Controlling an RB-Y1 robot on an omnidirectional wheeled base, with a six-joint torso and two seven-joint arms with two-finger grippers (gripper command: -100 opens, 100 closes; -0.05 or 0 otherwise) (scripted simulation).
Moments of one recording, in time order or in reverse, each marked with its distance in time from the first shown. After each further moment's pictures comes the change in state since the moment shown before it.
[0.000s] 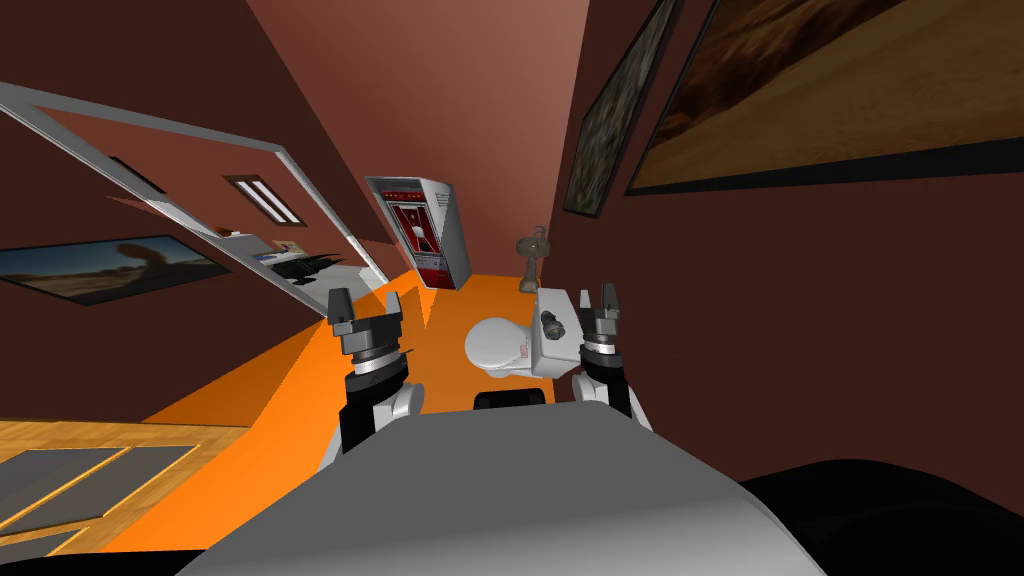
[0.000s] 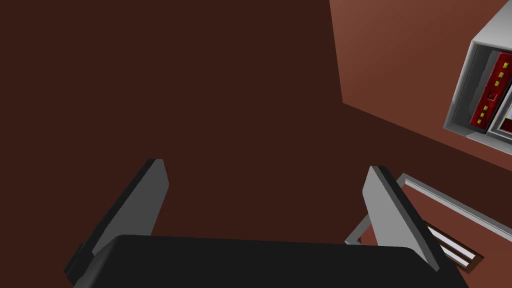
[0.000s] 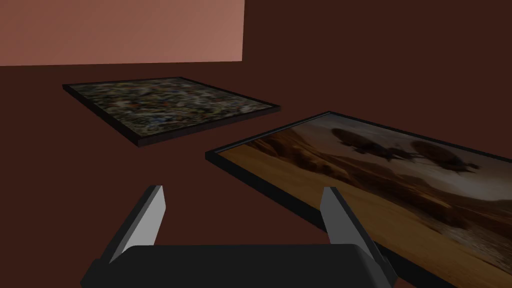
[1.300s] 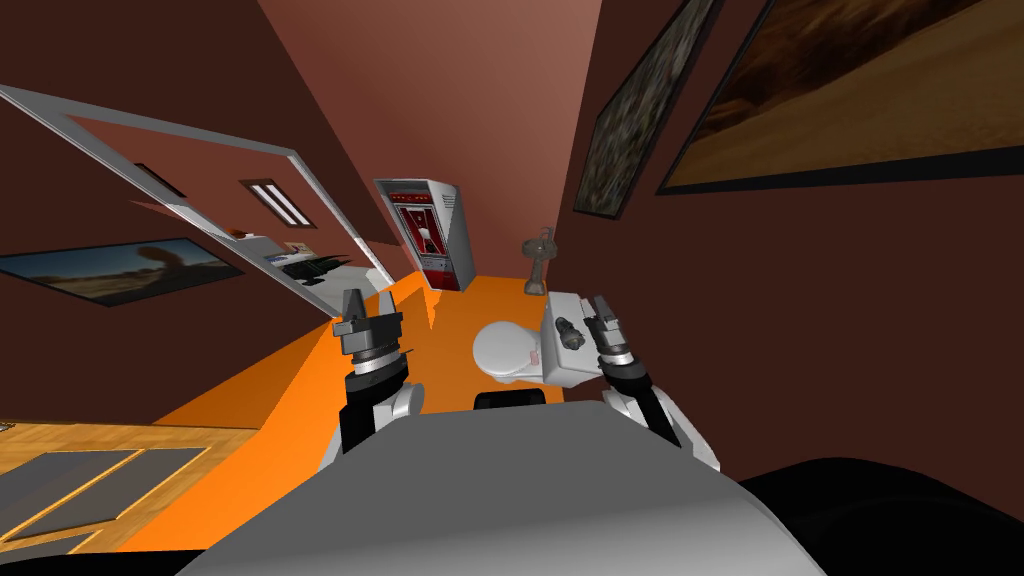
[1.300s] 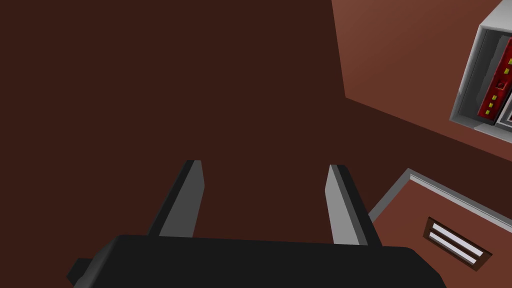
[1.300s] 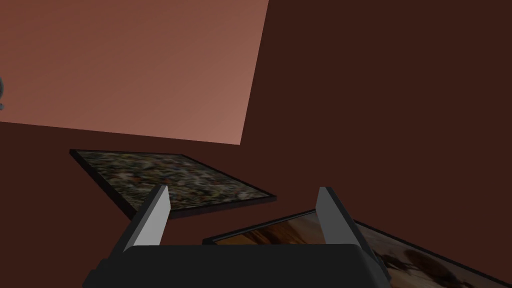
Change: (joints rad) left arm 0.000 0.000 0.000 0.000 0.000 0.000 0.000; right arm 0.071 -0.357 -0.073 0.019 -0.005 -0.043 -0.013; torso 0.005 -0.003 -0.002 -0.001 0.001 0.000
